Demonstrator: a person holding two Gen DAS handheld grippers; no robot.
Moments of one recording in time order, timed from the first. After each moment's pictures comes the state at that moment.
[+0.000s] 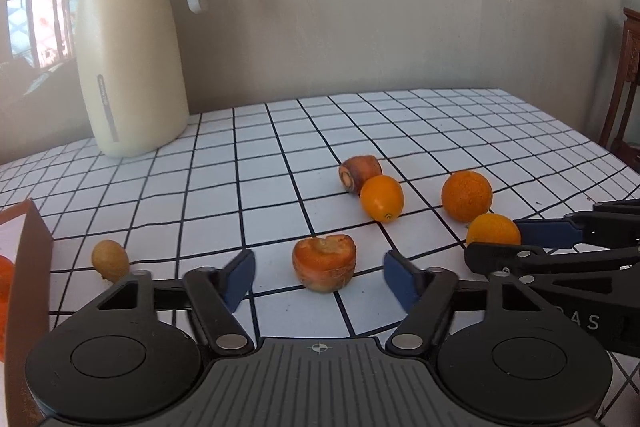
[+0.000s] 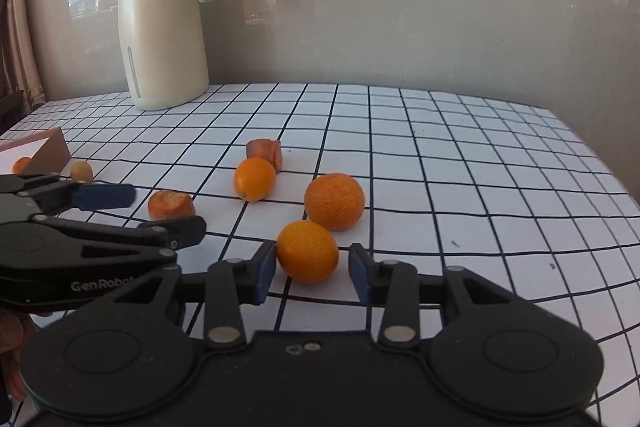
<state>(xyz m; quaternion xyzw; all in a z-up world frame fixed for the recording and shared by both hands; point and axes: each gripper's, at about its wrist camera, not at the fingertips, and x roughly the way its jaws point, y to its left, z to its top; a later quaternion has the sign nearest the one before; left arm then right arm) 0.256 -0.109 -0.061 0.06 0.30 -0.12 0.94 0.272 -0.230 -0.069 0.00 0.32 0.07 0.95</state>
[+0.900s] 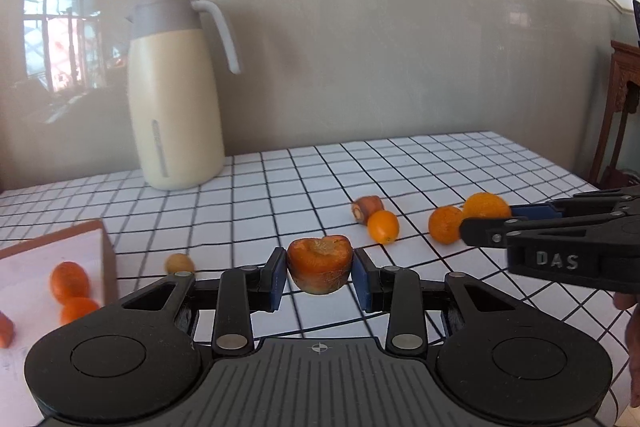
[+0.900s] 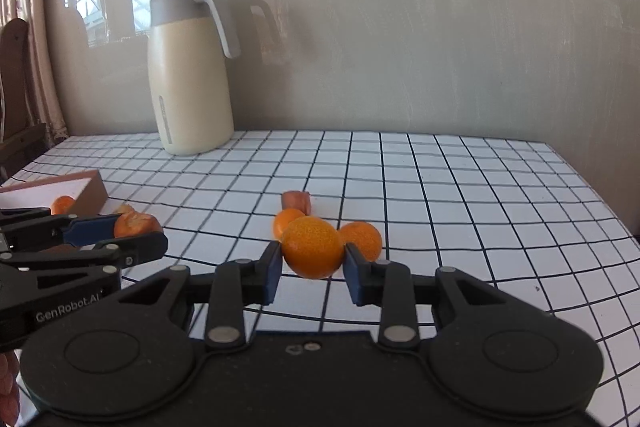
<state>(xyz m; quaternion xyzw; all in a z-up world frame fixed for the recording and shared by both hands) 0.188 -0.070 -0.013 0.05 0.23 -0.11 0.97 0.230 -0.213 -0.018 0.00 0.25 0.08 0.96</state>
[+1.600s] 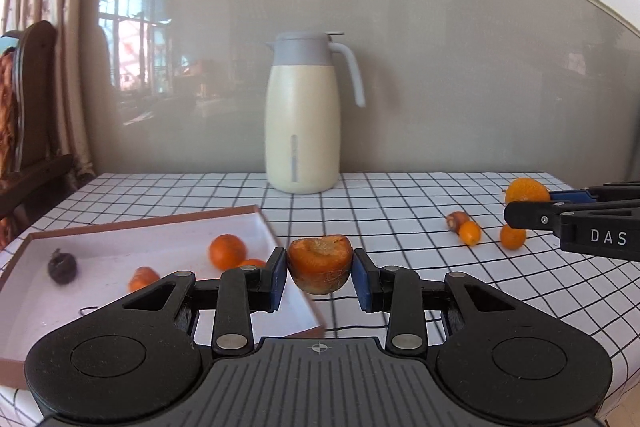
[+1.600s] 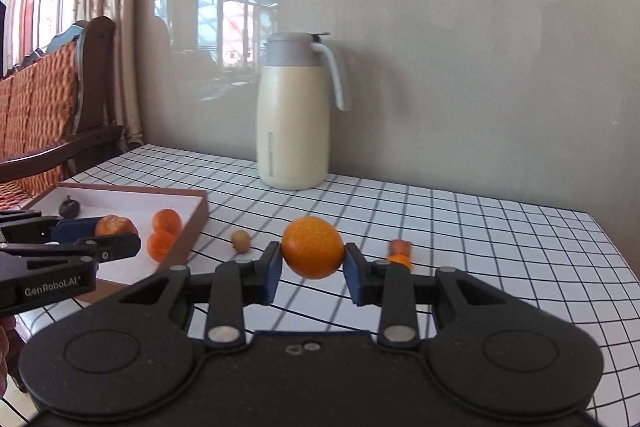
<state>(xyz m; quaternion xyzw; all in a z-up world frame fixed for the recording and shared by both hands) 0.106 0.040 0.011 0.01 0.20 -0.01 0.98 0.181 -0.137 0.018 -0.04 0.20 0.17 0.96</state>
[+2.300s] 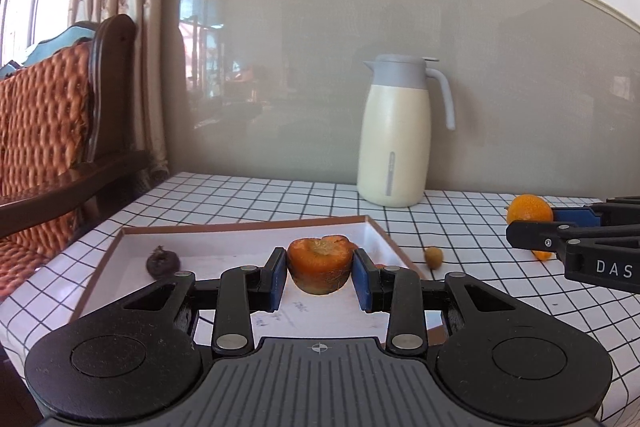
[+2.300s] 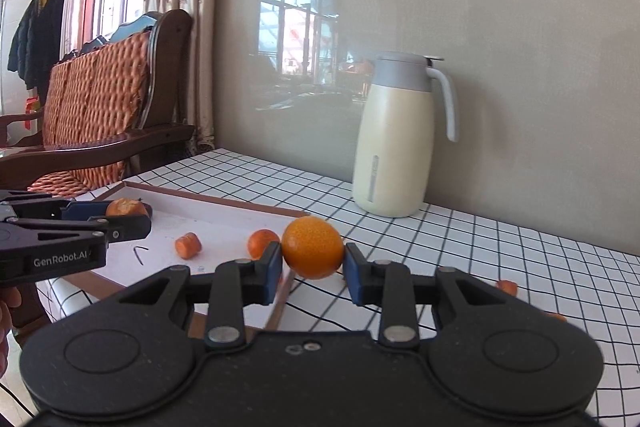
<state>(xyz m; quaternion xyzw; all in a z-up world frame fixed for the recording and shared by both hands) 0.078 0.126 0.021 -0.01 0.18 0.06 0.98 0.174 -0.045 0.022 -0.07 0.17 0.25 0.95</state>
